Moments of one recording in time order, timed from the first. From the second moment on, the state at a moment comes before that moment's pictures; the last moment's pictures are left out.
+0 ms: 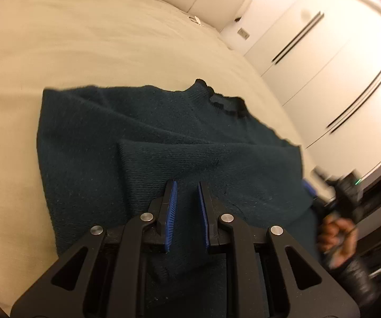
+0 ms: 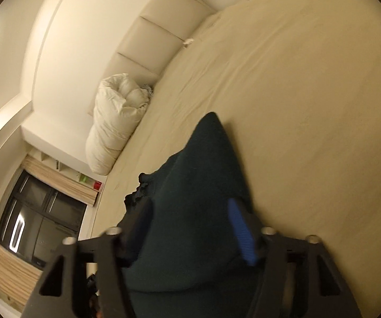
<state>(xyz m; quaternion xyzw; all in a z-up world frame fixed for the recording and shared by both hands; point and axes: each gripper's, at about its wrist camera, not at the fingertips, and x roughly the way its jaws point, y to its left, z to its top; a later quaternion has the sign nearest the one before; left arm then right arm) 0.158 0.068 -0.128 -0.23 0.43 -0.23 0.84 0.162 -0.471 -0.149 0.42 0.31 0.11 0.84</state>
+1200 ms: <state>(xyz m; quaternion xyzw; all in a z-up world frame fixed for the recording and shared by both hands) -0.134 0.154 -0.110 -0.26 0.52 -0.23 0.78 -0.103 -0.484 -0.135 0.29 0.49 0.14 0.81</state>
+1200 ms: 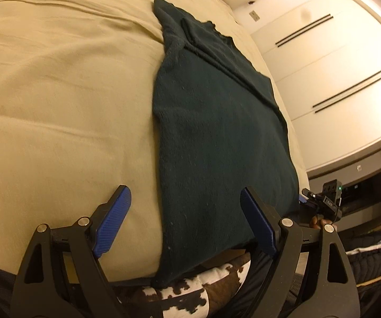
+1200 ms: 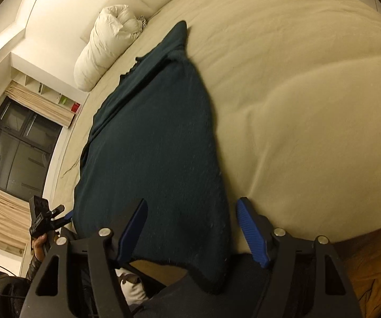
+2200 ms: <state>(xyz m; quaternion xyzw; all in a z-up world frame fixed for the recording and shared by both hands) -0.141 0.115 -0.125 -0.27 0.56 -0.27 0.74 -0.122 -0.444 -0.127 0.25 0.50 0.20 0.80</state>
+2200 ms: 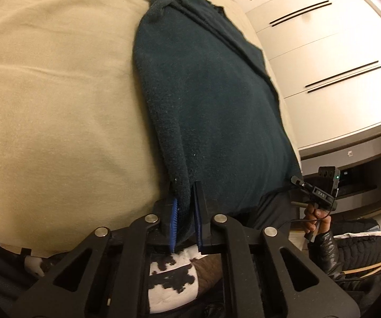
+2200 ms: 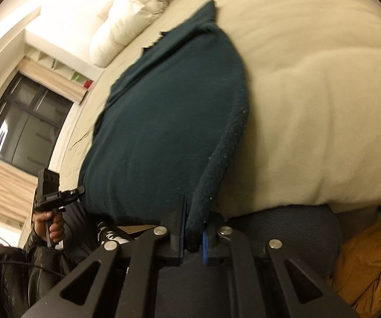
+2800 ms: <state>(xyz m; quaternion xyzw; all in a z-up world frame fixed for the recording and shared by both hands) -0.090 0.125 -0.071 -0.39 0.45 -0.34 0.73 -0.062 -0.412 -0.058 0.27 0.37 0.30 0.84</state>
